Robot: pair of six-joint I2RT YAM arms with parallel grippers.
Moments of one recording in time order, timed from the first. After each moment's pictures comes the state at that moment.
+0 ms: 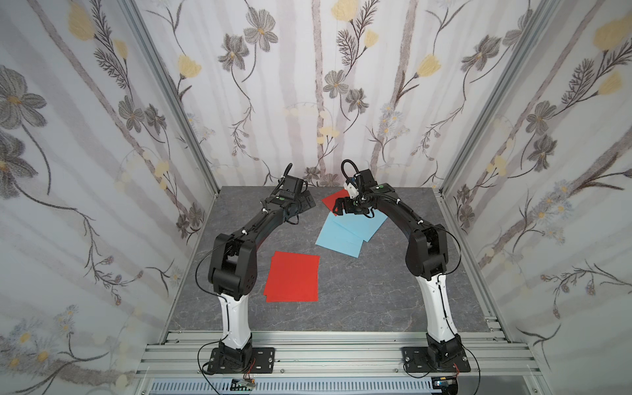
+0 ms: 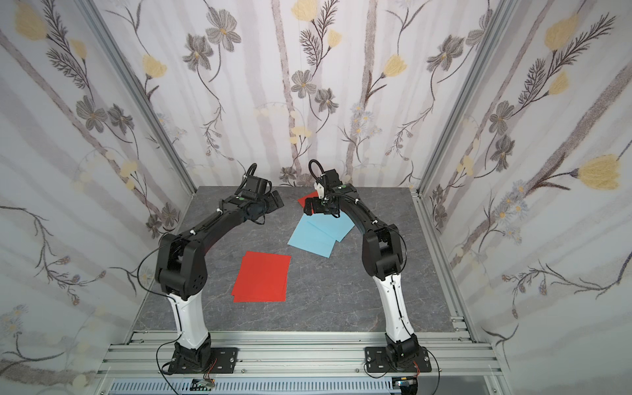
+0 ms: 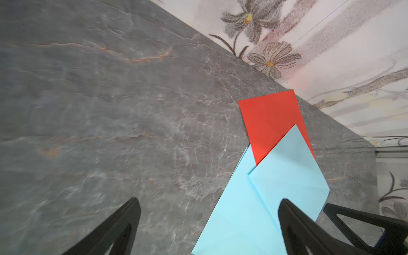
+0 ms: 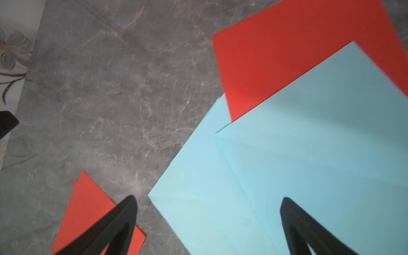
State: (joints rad) left arm -0.36 2.07 1.75 -0.46 -0.01 -0.73; right arm 0.34 2.37 2.23 -0.80 -0.25 0.23
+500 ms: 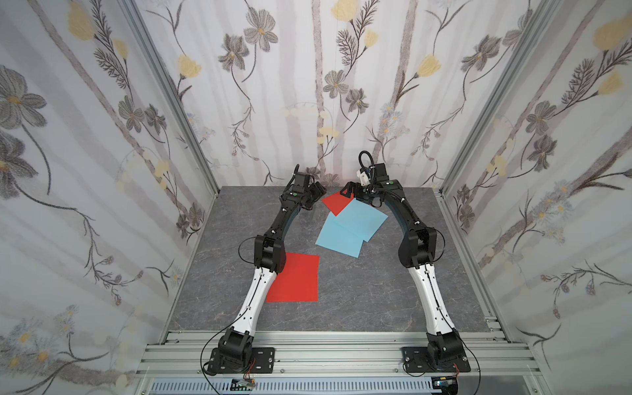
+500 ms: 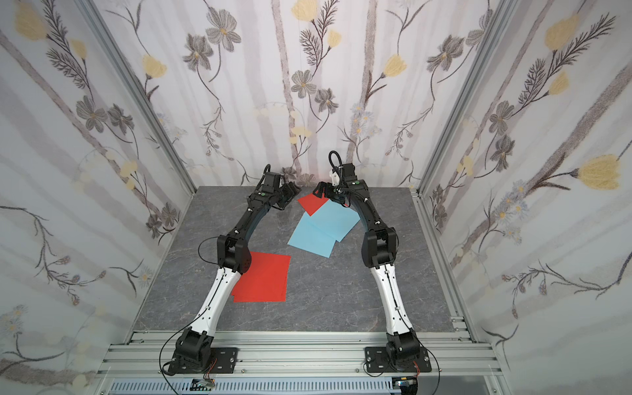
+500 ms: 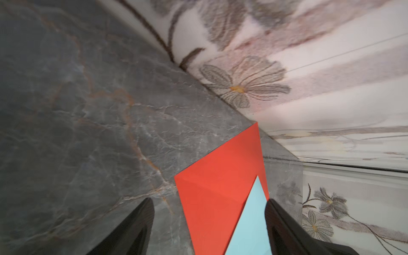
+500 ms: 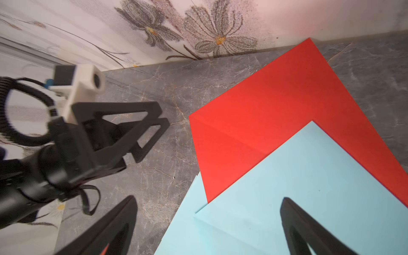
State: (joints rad) left arm -0.31 3.00 2.96 -0.62 0.31 -0.96; right arm 0.22 2.74 2.74 -0.80 -0.47 0.39
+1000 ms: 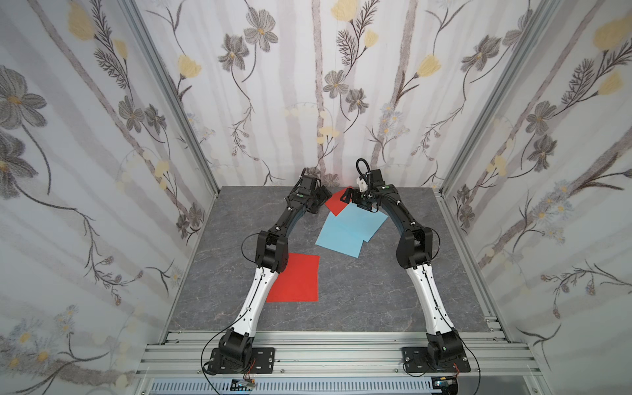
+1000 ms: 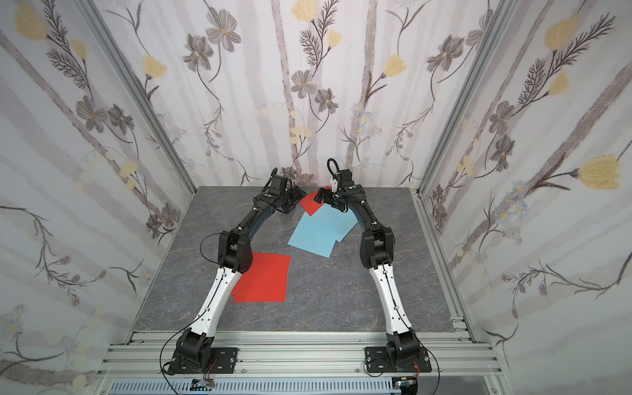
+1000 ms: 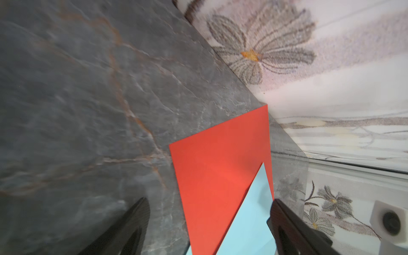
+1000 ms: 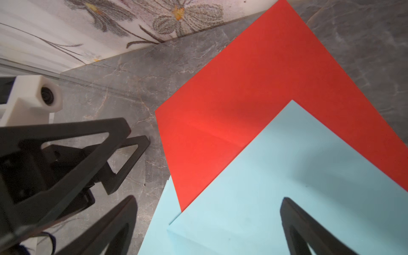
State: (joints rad) left arm -0.37 2.90 2.75 -0.54 0.29 -1.00; right arm 0.23 2.78 2.71 -0.80 -0.36 0.43
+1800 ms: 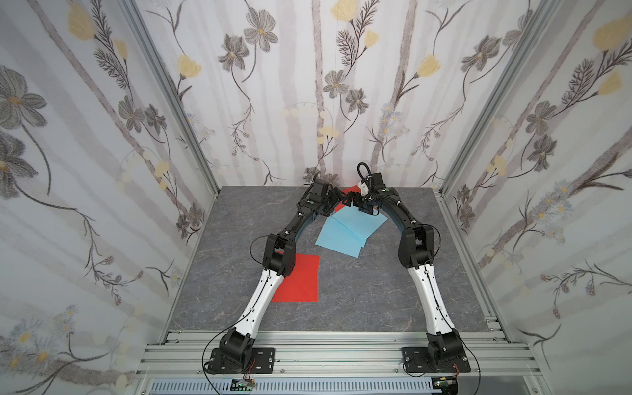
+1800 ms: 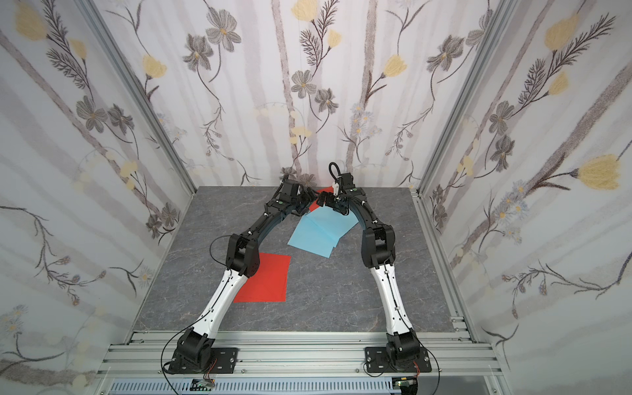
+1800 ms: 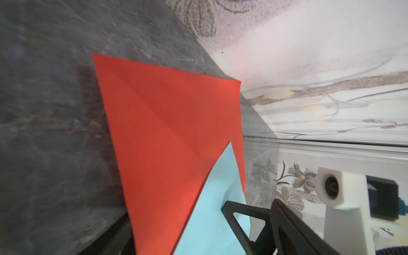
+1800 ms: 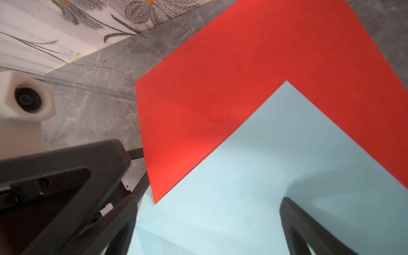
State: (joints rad) left arm -0.44 2.95 2.76 -0.35 0.36 -1.12; right arm 0.22 2.75 2.57 -0.73 -0.38 0.44
